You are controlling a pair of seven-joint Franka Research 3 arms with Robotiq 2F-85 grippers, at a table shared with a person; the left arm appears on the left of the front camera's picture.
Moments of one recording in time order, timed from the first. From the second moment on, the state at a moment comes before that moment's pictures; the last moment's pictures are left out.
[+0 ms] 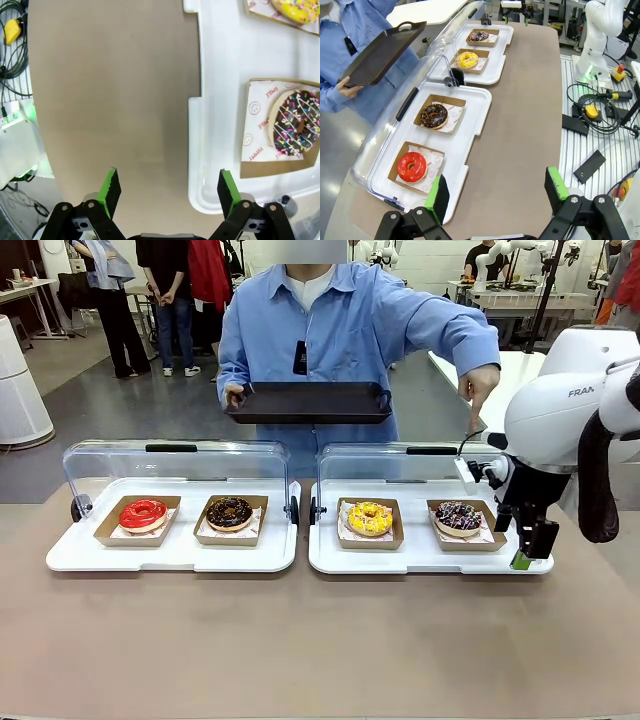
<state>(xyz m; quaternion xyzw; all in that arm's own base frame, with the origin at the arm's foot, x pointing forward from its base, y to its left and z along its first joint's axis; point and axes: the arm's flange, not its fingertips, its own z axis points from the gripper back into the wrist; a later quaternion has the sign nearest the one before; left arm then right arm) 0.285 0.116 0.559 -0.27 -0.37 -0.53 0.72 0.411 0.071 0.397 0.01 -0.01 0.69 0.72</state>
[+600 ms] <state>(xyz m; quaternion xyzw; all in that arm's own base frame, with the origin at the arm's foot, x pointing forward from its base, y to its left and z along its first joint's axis) 0.285 0.116 0.559 -0.27 -0.37 -0.53 0.72 0.443 0.063 0.374 0.01 -0.03 0.69 0.72</state>
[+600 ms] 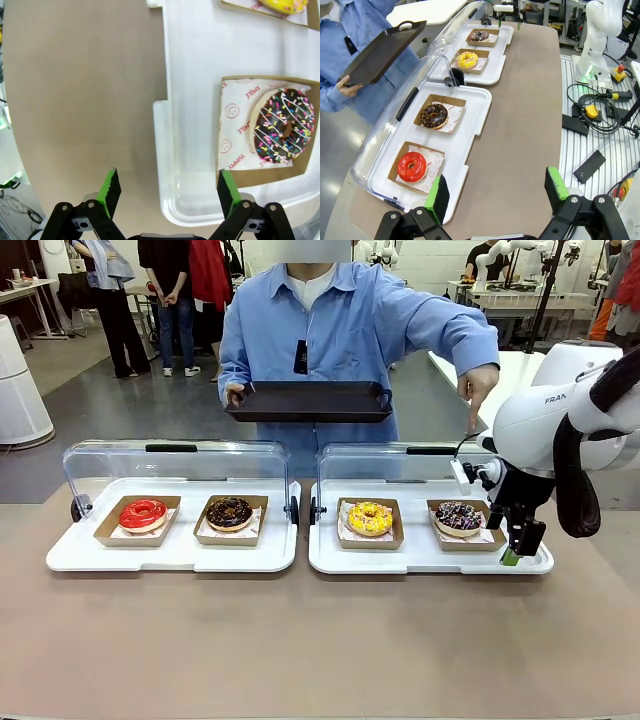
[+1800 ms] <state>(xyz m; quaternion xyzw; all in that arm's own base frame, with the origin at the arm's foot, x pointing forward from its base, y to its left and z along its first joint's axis) 0.285 0.116 0.559 -0.27 -0.37 -0.53 0.72 0.490 0.038 0.347 -0.01 -0.05 0.67 0.74</state>
